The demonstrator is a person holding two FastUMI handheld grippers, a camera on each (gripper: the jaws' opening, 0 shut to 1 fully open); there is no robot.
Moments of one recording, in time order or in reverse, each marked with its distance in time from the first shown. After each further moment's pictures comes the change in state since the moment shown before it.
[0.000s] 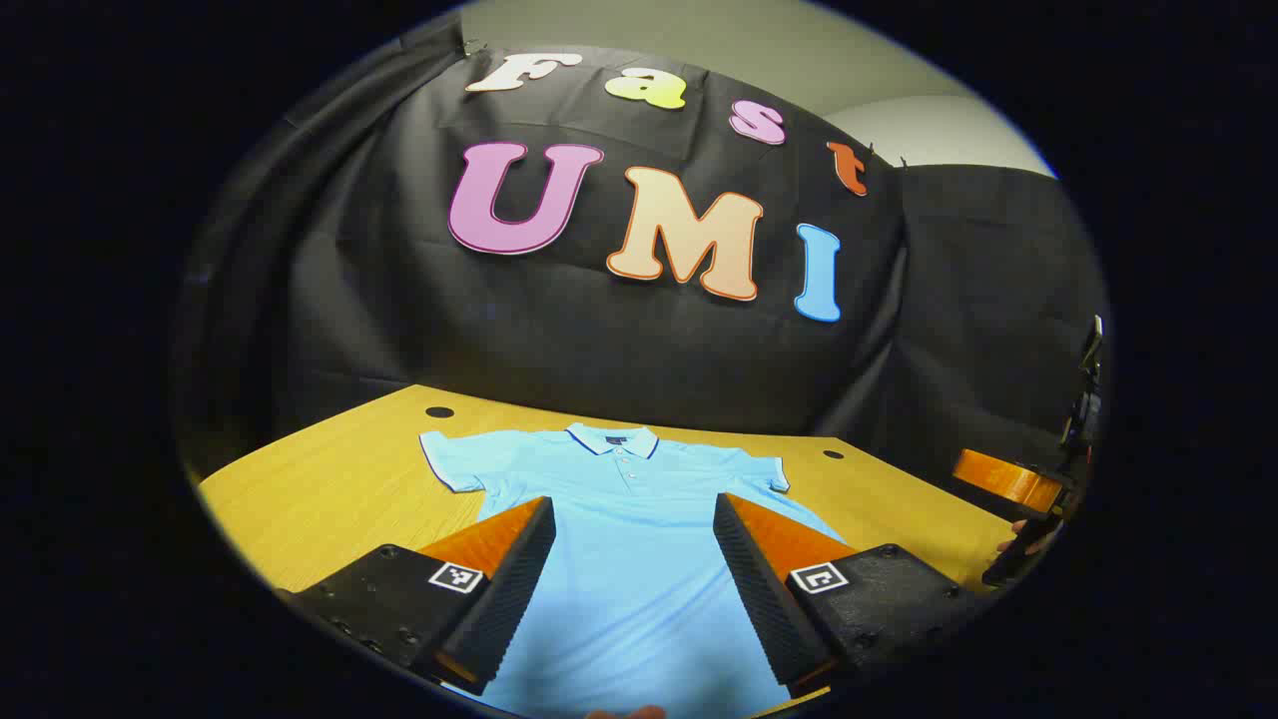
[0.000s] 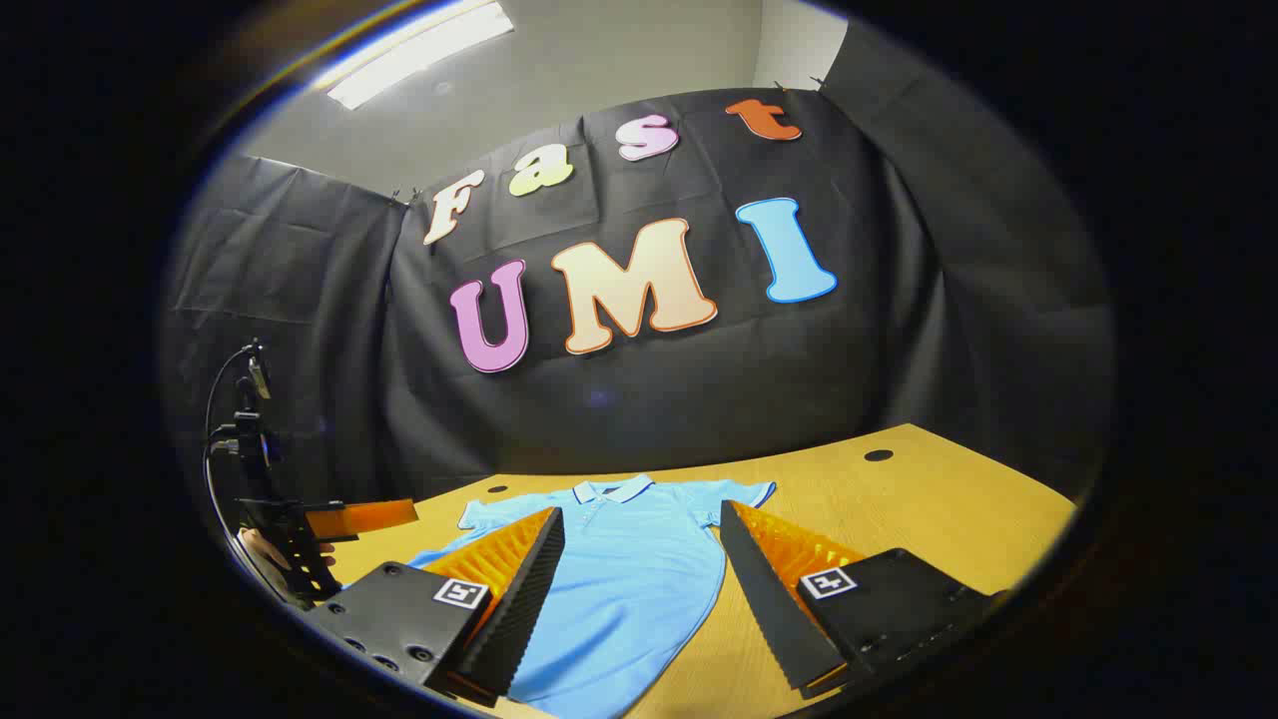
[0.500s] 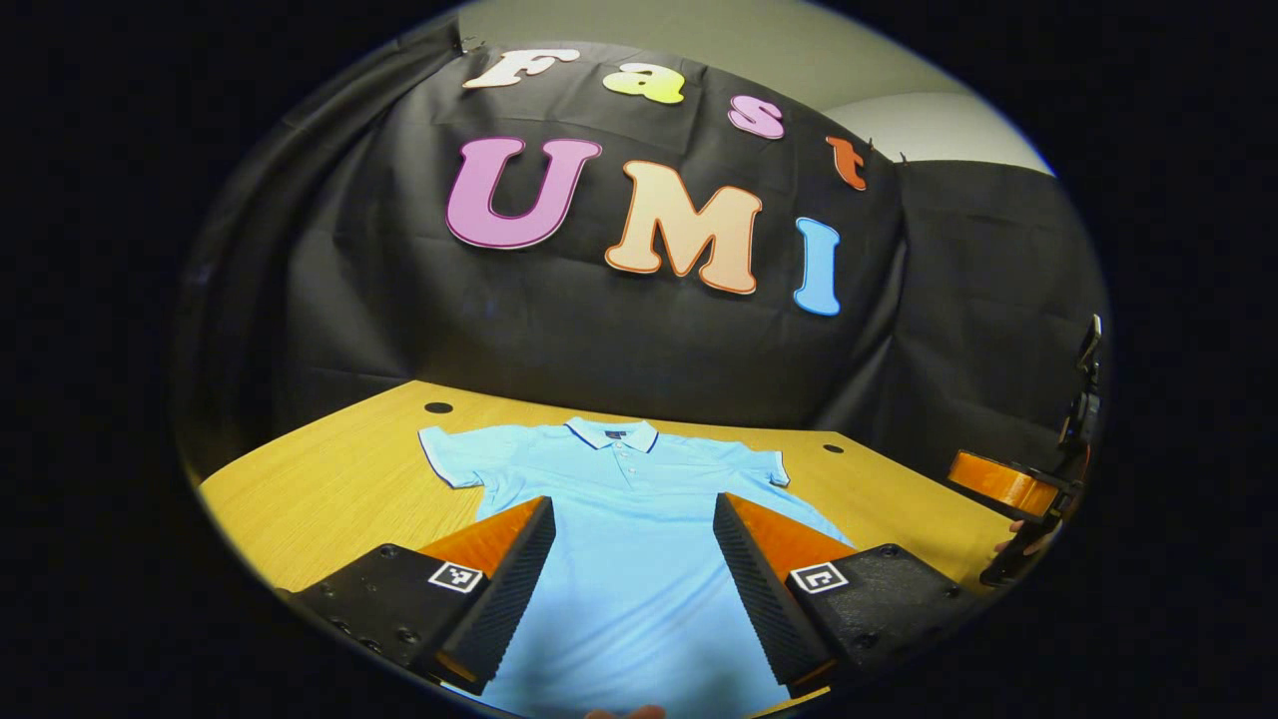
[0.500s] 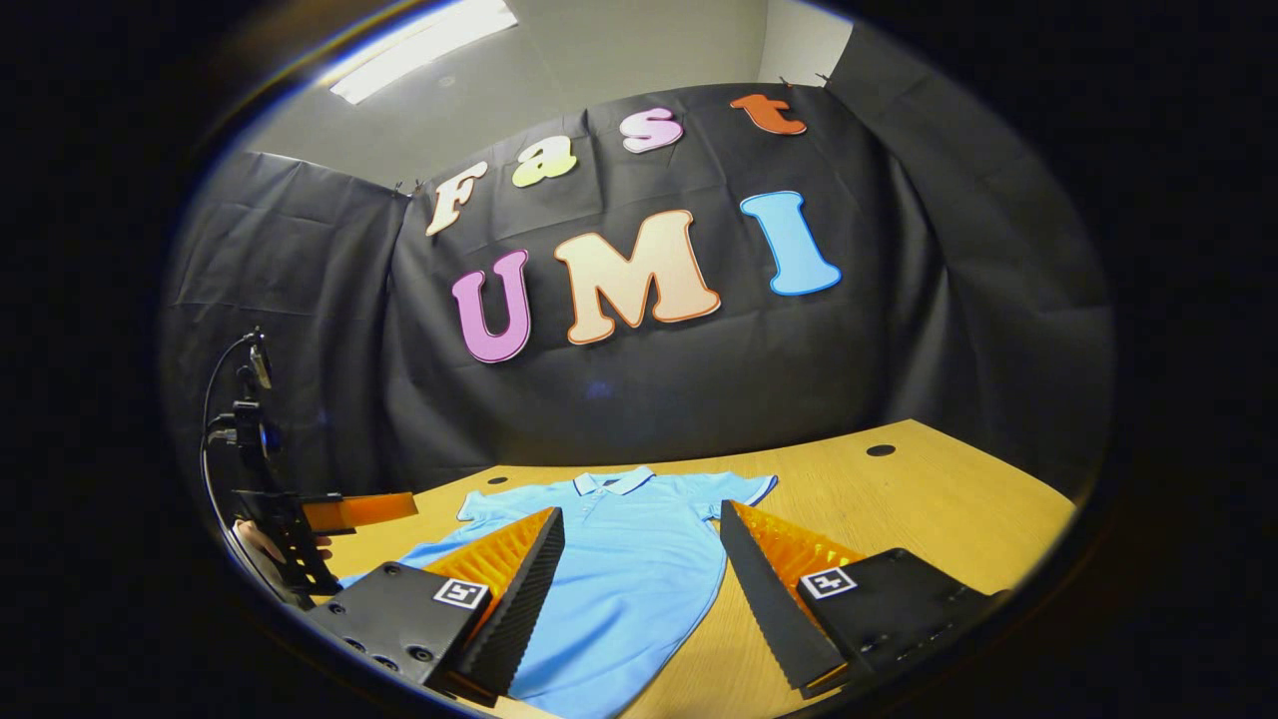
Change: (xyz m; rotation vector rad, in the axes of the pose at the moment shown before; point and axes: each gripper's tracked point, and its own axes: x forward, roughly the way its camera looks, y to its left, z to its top) left arm -0.002 0.002 -0.002 0.009 0.019 0.008; right arm 0.002 0.001 -0.007 -0.009 0.021 0.003
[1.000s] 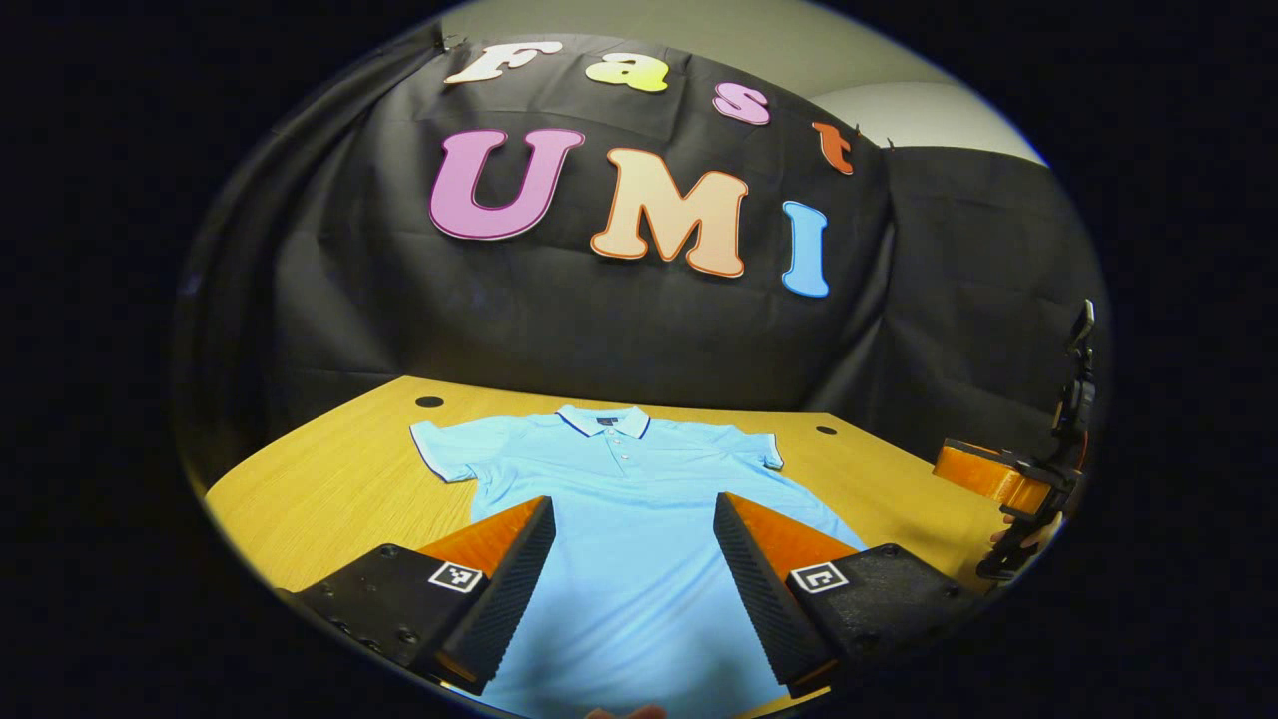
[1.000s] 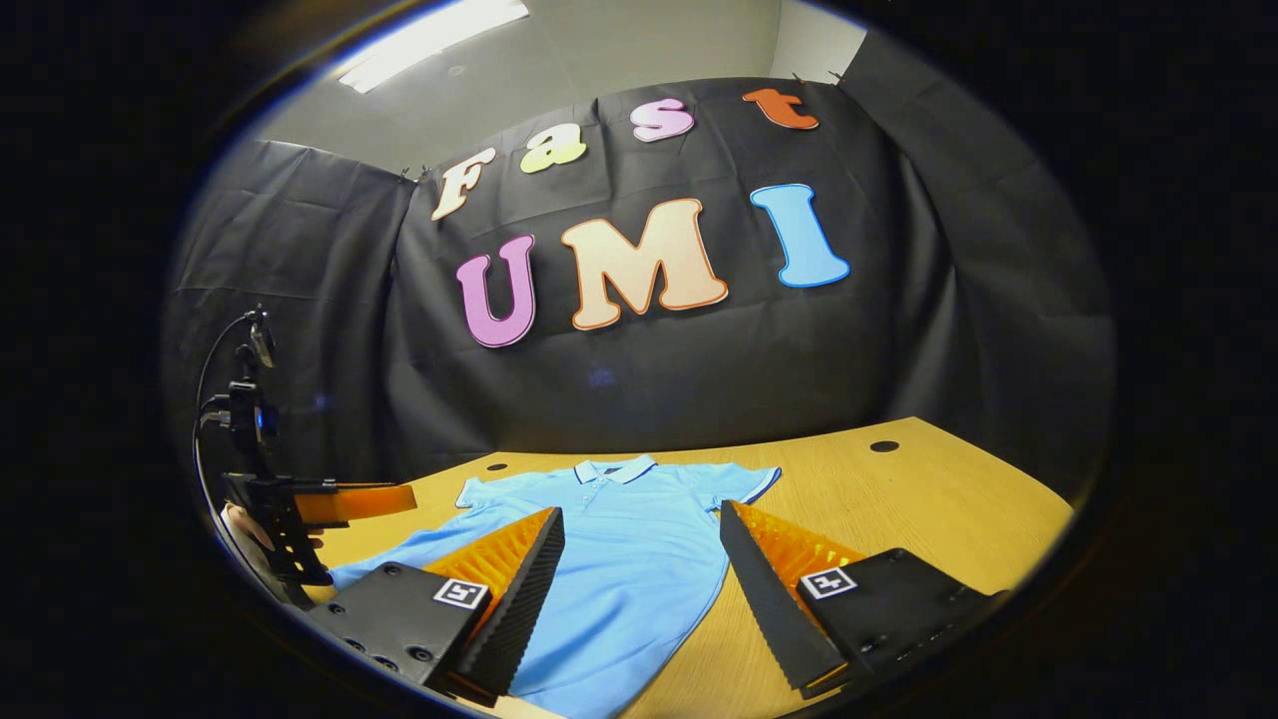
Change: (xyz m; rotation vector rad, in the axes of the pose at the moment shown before) left arm -0.001 0.000 -0.007 0.030 0.046 -0.025; right arm 0.007 0.007 -0.013 -0.035 0.046 0.002
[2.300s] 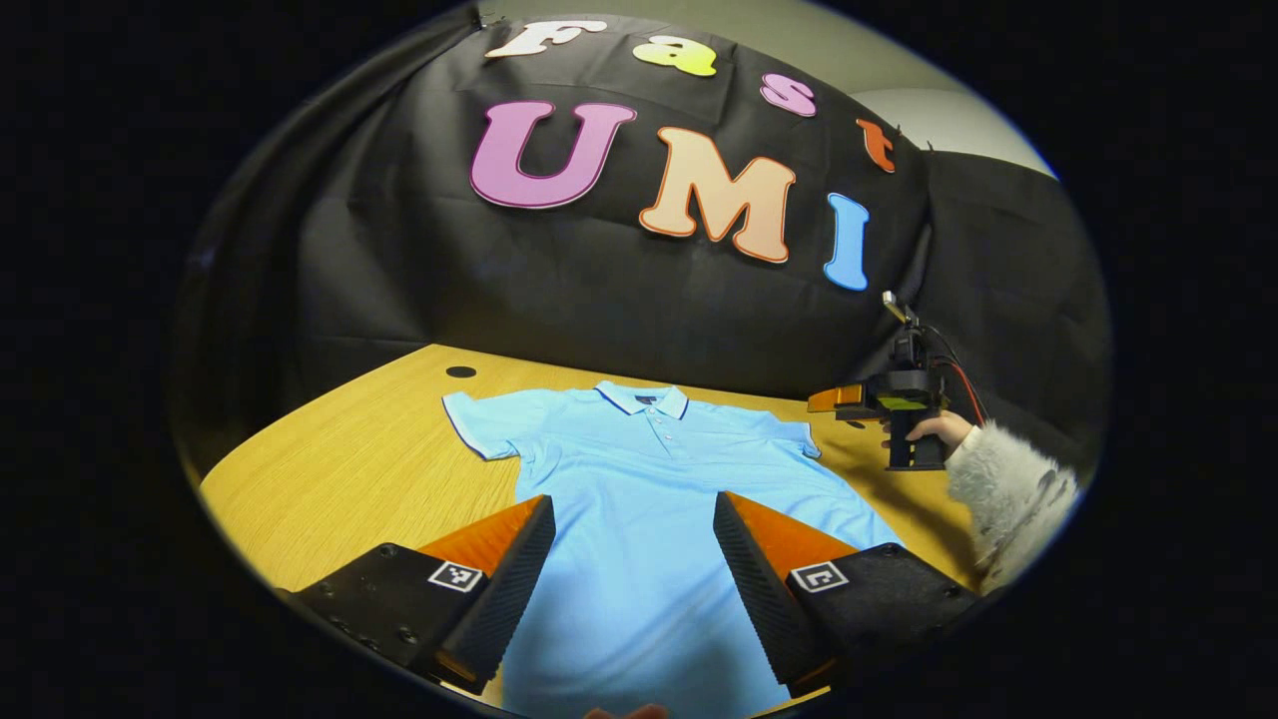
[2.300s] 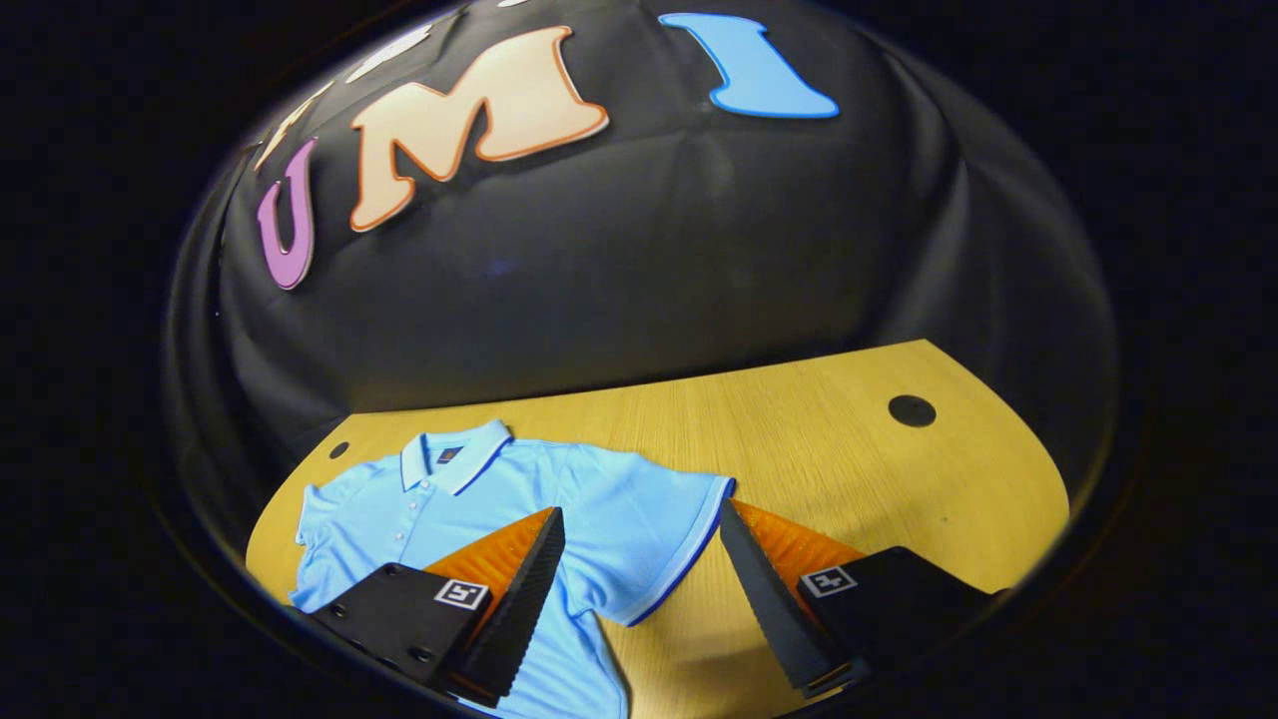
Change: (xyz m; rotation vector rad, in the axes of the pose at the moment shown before) left arm 0.004 0.051 -0.019 -0.070 0.073 0.063; right arm 0.287 -0.152 -0.063 0.105 0.435 -0.287
